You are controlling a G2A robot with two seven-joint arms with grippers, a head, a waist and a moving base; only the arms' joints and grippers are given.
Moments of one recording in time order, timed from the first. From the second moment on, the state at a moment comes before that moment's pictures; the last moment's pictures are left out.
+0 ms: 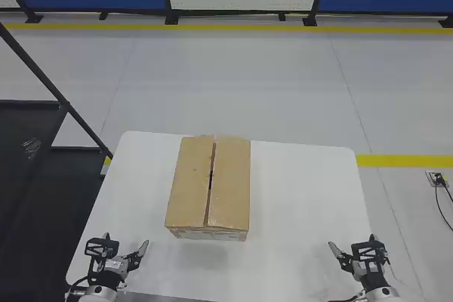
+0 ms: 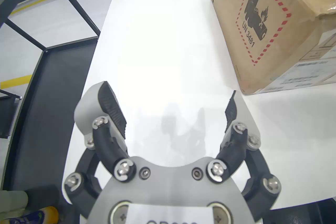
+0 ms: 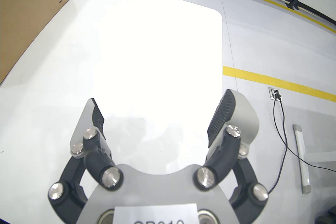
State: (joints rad) left arm 1.73 -1.15 -1.60 -1.80 1.33 0.00 0.00; right arm -1.73 -1.15 1.60 -1.80 -1.33 0.00 0.00
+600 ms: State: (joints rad) left arm 1.73 -1.15 -1.60 -1.80 1.33 0.00 0.00; right arm -1.73 -1.15 1.60 -1.80 -1.33 0.00 0.00
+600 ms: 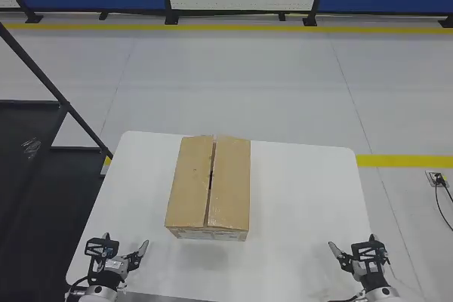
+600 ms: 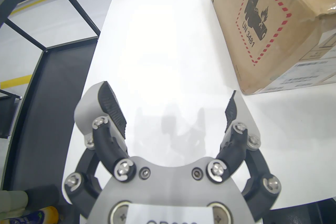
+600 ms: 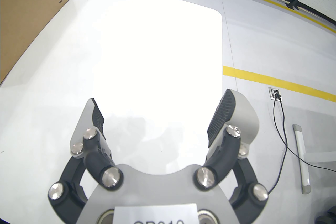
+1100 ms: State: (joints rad) left arm 1.70 -1.16 -1.59 -1.80 1.28 0.01 0.06; right arm -1.70 -1.16 1.57 -1.82 -1.30 0.01 0.00
